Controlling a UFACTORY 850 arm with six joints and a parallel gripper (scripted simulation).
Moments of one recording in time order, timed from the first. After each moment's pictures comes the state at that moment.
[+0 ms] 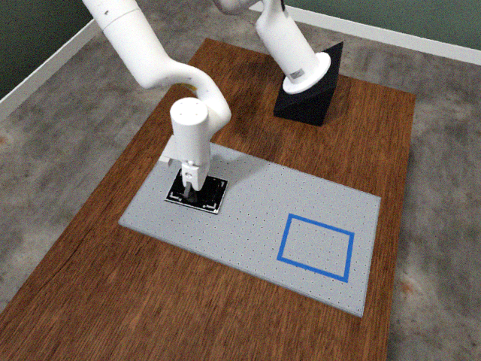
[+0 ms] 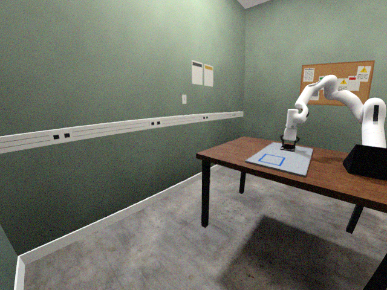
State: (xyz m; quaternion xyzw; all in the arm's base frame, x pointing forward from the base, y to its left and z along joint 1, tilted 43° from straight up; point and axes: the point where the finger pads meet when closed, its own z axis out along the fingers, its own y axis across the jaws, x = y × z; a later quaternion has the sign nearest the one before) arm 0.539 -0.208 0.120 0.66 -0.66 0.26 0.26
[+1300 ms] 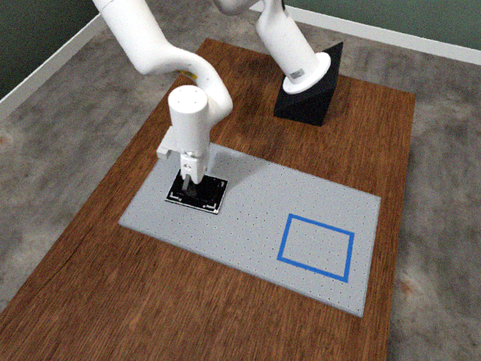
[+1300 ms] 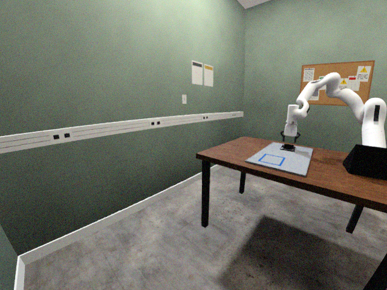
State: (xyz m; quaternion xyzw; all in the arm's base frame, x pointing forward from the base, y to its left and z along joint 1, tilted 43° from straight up) arm 0.539 -0.183 0.147 0.66 -0.66 0.26 0.26
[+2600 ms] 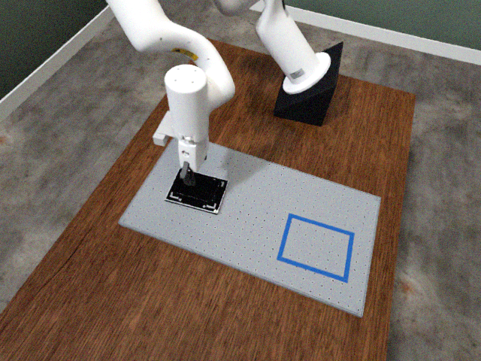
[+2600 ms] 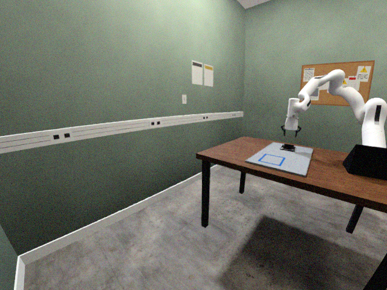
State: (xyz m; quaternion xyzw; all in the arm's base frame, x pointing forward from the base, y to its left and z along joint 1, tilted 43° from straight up) arm 0.539 -0.147 0.186 0.66 -0.66 0.26 0.26
